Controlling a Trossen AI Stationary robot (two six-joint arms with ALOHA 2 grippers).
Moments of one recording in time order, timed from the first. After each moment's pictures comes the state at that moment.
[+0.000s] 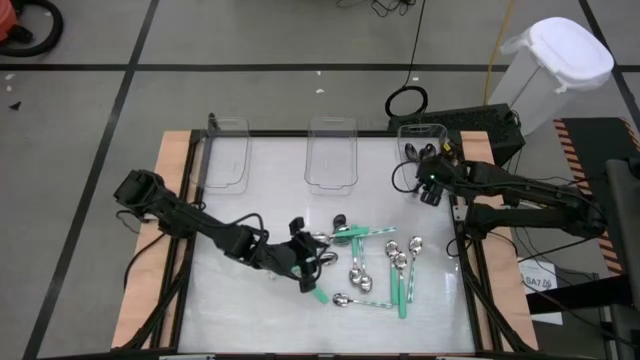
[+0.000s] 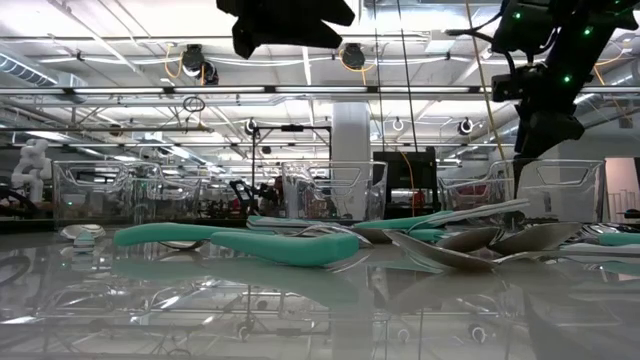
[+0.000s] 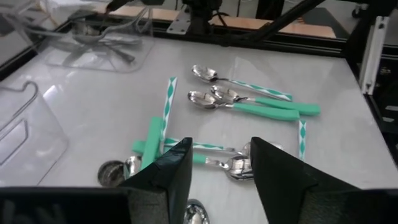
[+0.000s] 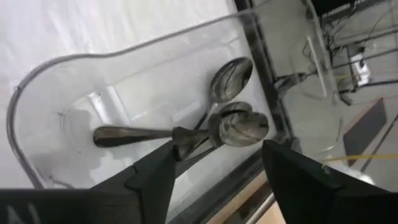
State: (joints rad) left arm -0.40 1.65 1.10 0.03 -0.50 -0.32; right arm -0.40 0.82 0.62 -0.92 0.54 -0.19
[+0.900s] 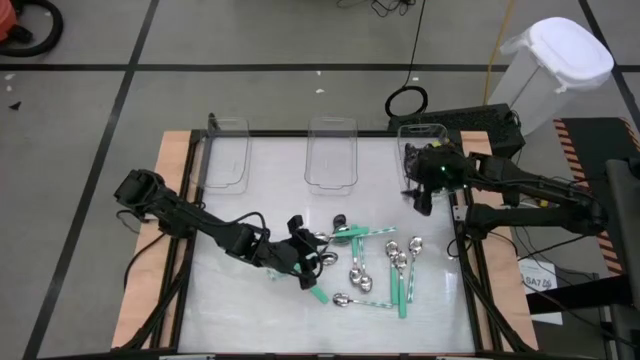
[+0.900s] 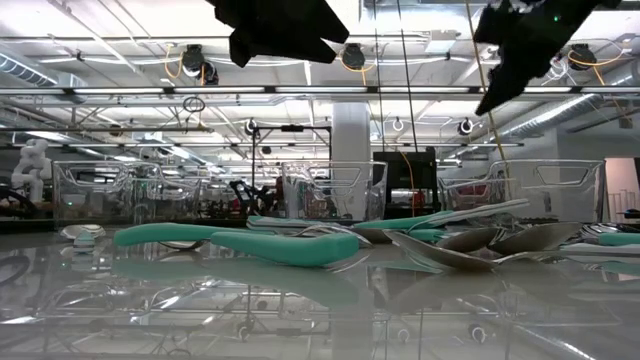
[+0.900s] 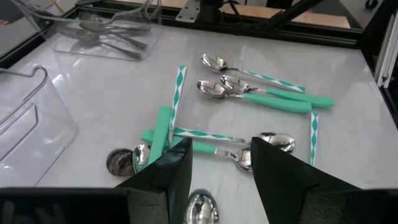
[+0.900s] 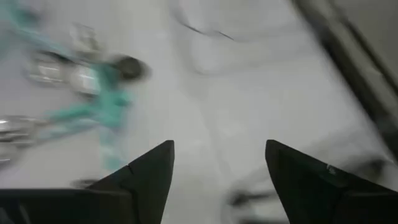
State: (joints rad) left arm -0.39 1.65 1.10 -0.02 -0.50 -0.35; right arm -0.33 0.81 0.79 -0.81 -0.02 -0.04
